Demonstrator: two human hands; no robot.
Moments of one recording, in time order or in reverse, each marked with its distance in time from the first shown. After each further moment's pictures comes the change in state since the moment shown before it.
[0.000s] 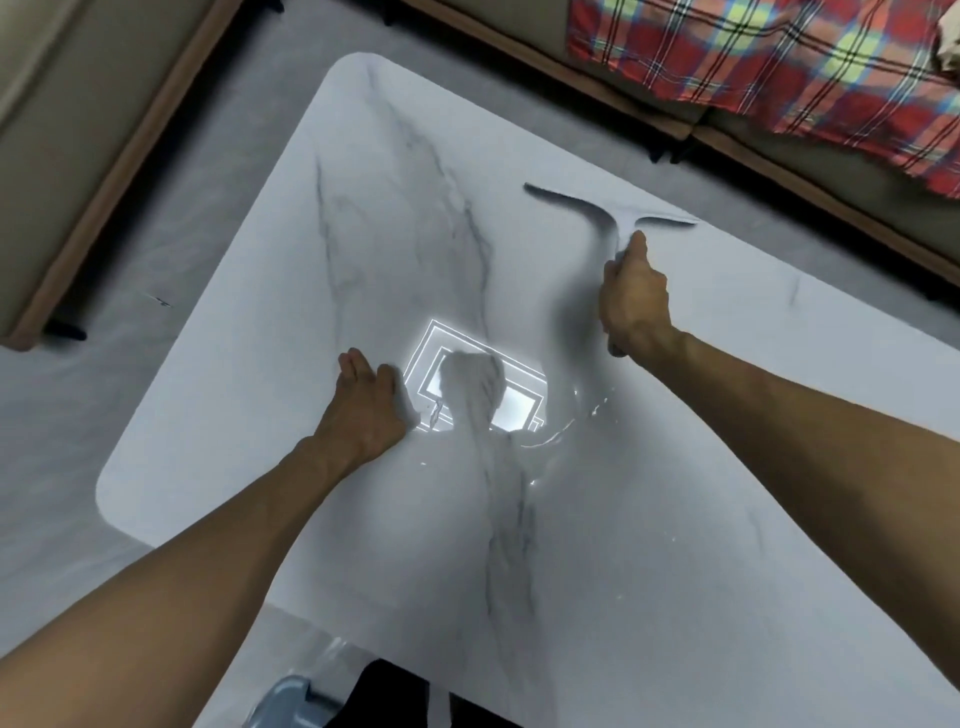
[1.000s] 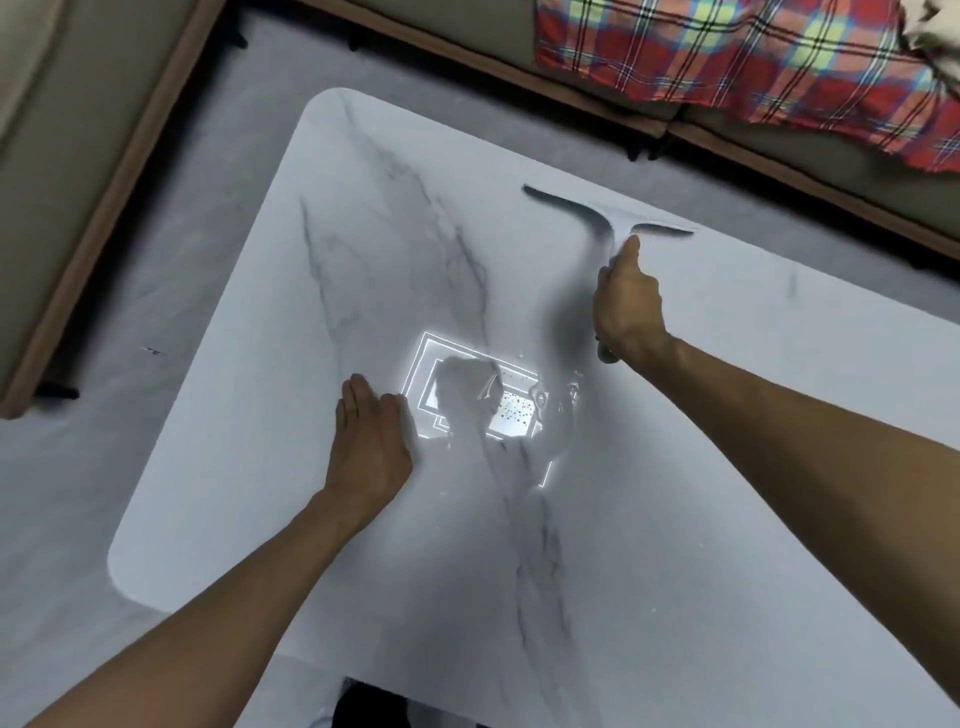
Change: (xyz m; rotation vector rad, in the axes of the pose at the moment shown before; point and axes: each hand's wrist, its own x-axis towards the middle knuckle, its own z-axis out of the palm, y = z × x) left_hand 0.009 -0.016 0.011 -0.005 0.227 0.136; right_hand 0.000 -0.019 0.006 -0.101 0.053 0.011
